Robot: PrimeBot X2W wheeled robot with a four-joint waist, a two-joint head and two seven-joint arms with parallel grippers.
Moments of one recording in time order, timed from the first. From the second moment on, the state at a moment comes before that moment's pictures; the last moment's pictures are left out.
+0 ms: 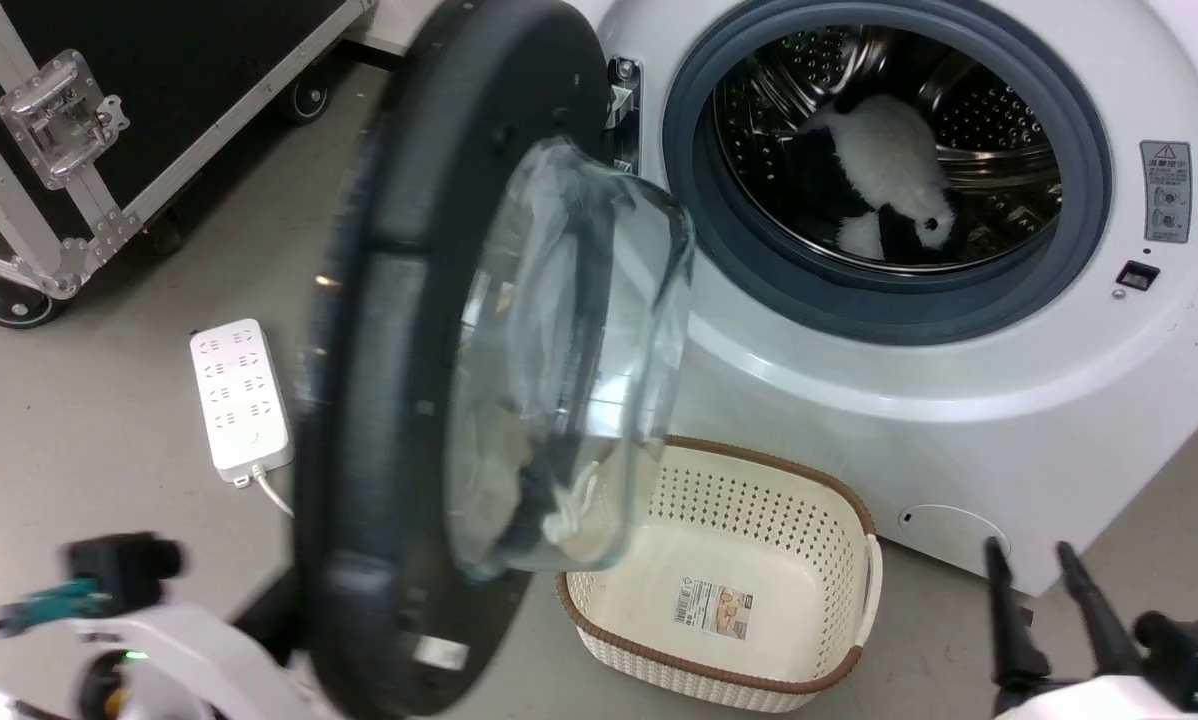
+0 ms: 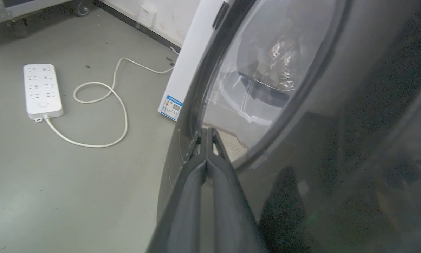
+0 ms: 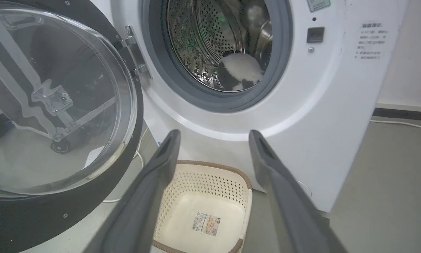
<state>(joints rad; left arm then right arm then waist) 0.03 0.36 -0.04 -0.11 -0.82 -0.10 0.31 0.04 -0.05 -0.08 0.18 0.24 0.13 -0.21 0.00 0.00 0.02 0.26</state>
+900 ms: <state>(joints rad) -0.46 0.24 -0.64 0.13 -0.78 -0.13 0.22 -0.01 -0.05 -0.22 0.20 0.30 0.13 -0.26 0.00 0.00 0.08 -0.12</state>
